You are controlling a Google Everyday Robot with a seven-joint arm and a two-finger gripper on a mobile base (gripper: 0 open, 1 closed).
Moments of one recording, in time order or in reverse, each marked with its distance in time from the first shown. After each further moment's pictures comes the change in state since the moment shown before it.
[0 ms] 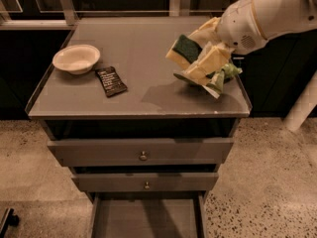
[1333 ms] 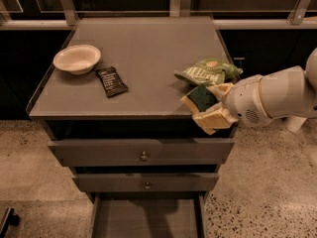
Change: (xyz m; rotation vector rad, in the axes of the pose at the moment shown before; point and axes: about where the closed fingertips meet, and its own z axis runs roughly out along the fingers) arm 0.090 0.108 0.019 0.038 0.046 0.338
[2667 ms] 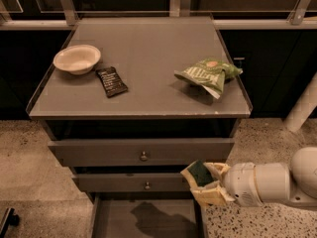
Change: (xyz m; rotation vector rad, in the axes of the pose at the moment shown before) arm 0.157 0.101 0.072 -0.198 -0.072 0.261
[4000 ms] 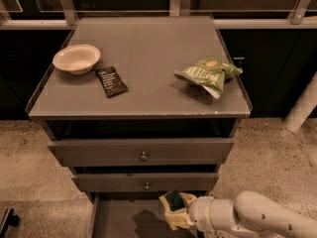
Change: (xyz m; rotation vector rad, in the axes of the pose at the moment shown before) arm 0.121 -0.023 0.155 -0.002 -0.040 0.156
